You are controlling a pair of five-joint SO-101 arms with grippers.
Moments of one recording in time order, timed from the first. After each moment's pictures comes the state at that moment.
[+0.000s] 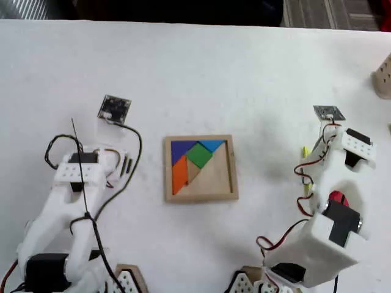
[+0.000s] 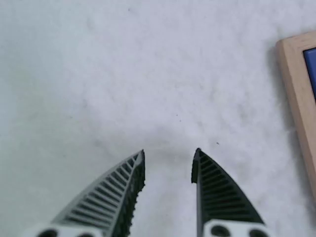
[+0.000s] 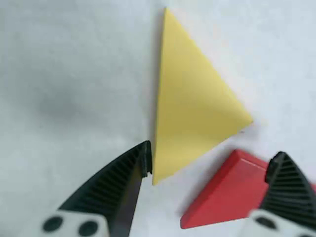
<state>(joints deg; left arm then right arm) -5.9 -20.4 57.0 39.3 -13.8 25.9 7.9 23.7 65.2 33.5</state>
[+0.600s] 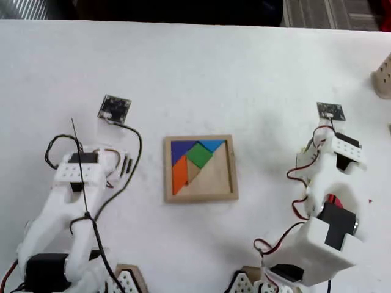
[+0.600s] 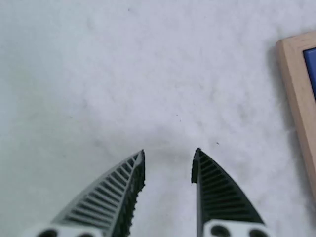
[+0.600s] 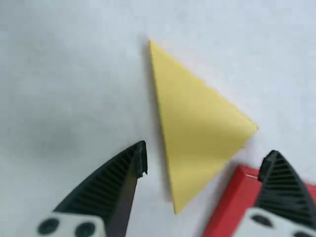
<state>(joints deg) -5.9 -20.4 57.0 39.3 -13.8 22.8 6.6 28.6 54.9 22.3</state>
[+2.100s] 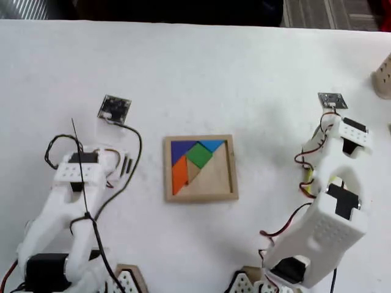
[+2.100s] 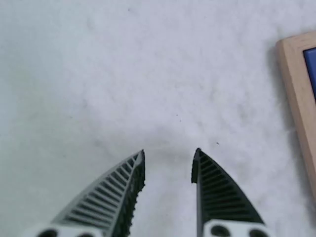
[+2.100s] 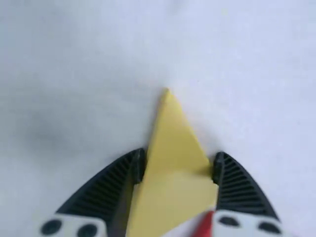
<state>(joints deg) -5.9 -20.4 57.0 39.3 -13.8 24.1 24.7 10.3 60.3 28.1</state>
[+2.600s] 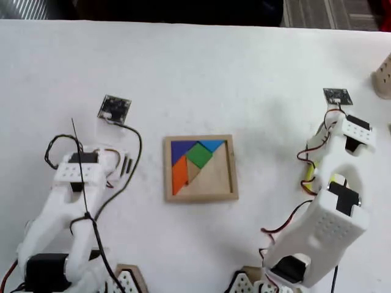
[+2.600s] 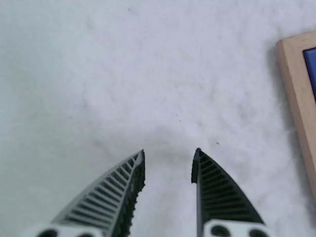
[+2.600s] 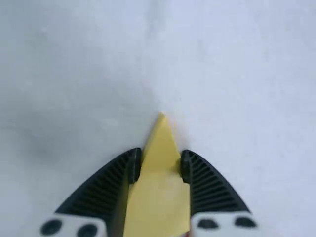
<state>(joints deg) -5.9 -20.4 57.0 39.3 -13.8 24.3 24.4 8.0 60.7 28.2</state>
